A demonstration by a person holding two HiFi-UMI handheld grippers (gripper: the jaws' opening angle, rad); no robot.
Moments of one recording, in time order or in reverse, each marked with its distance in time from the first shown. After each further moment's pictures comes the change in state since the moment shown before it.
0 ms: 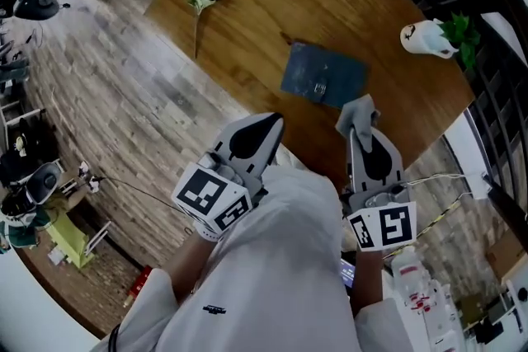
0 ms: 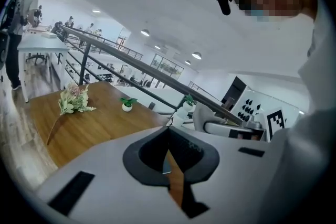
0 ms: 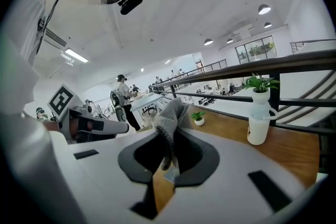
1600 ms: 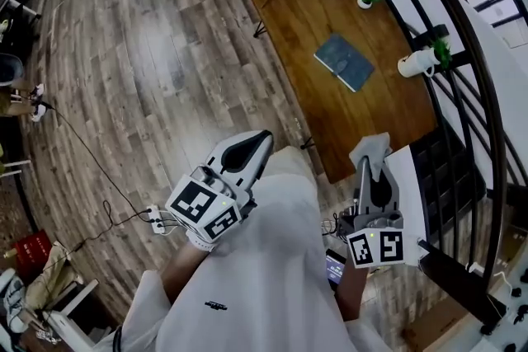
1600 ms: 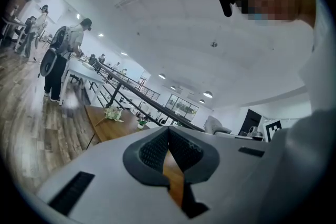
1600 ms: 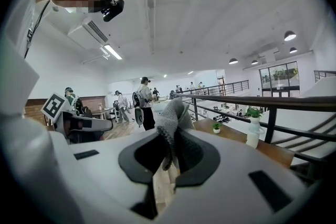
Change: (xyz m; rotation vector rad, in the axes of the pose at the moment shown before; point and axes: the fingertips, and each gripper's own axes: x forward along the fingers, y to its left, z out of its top) left arm -0.284 -0.148 -0.134 -0.082 -0.490 0.195; right arm -0.248 0.150 -0.046 -0.248 -0.114 0.146
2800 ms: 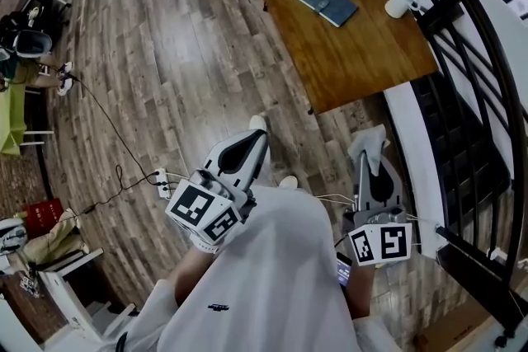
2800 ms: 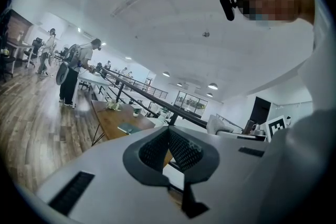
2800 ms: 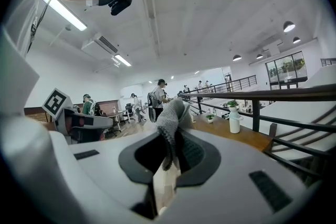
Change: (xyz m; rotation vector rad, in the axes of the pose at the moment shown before) left arm -0.084 -0.219 -0.125 0.073 0.016 0.143; right arm -0.240 -0.054 -0.060 0.028 -0.003 0.121
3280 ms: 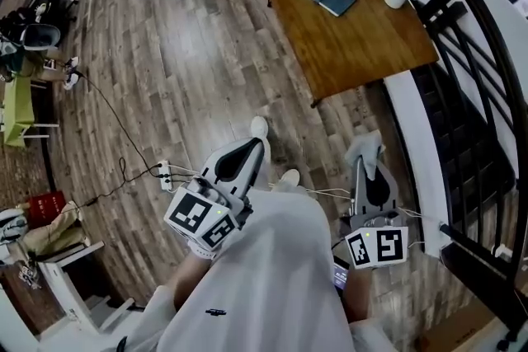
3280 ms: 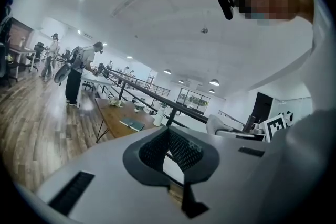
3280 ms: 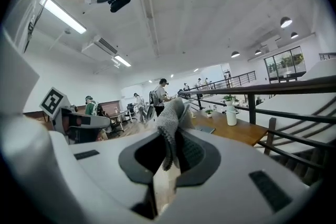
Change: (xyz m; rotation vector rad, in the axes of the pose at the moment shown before) left arm -0.043 -0.046 -0.032 0.019 0.030 0.036; right arm -0.061 0.004 -0.024 0.035 0.018 0.008
